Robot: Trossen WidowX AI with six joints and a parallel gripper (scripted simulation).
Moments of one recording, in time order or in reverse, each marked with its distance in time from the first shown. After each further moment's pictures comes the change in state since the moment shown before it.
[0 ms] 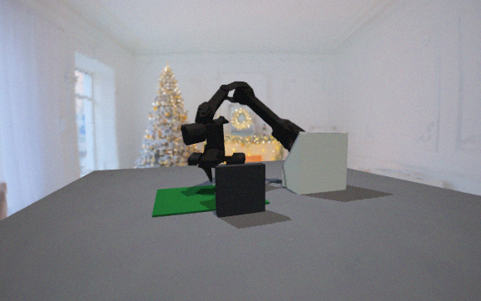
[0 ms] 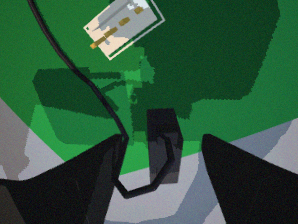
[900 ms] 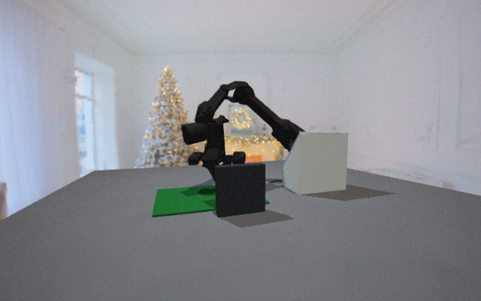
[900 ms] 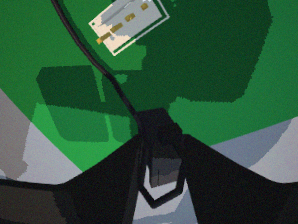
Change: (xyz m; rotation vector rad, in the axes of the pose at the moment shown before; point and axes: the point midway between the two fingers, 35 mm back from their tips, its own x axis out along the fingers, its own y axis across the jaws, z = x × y) arm -0.002 0.001 -0.002 -0.011 0.006 0.004
